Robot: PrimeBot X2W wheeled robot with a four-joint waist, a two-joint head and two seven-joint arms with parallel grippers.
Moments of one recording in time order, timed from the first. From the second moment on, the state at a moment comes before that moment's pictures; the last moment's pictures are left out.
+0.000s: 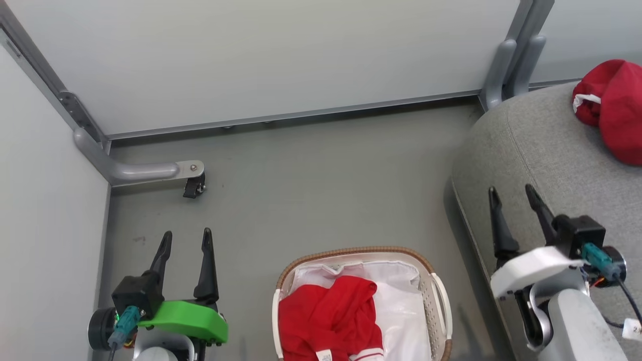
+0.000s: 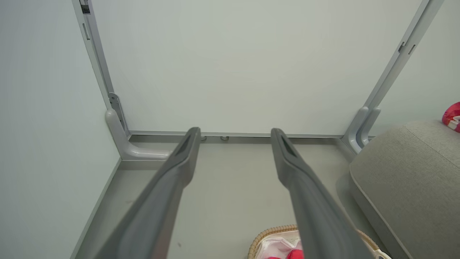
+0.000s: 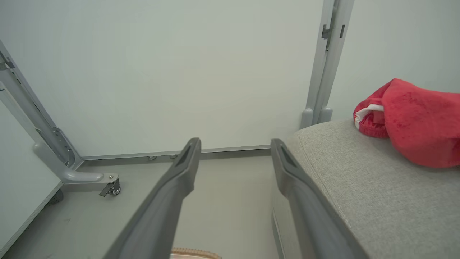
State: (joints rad) left arm -0.11 0.05 -0.12 0.31 -0.26 -0.07 -0.26; right arm -0.27 -0.05 -0.06 0.38 0.13 0.13 -0.26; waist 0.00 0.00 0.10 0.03
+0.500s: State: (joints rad) left arm -0.05 0.05 -0.14 0.31 -0.30 -0.05 -0.26; right arm -0.13 -0.05 -0.04 0.32 0.13 0.13 -0.26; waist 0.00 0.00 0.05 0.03
